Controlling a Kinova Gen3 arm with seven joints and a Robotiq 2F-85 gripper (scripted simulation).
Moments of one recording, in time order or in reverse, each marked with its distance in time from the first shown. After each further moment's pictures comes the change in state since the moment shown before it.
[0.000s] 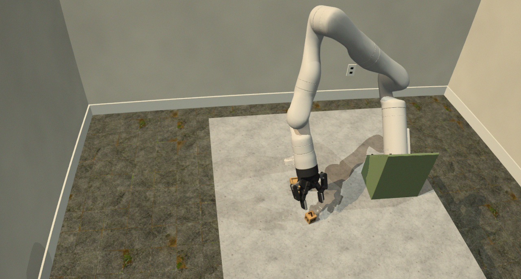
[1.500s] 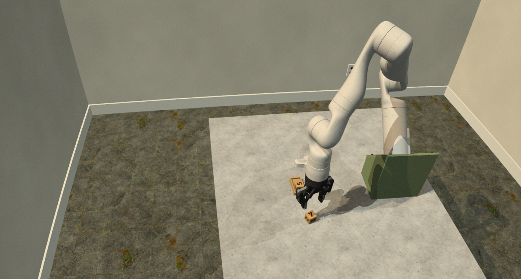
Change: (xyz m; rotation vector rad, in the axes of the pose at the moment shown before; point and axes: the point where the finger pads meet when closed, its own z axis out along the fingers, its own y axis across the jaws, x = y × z) arm -0.002 -0.001 -0.003 -0.002 0.477 0.031
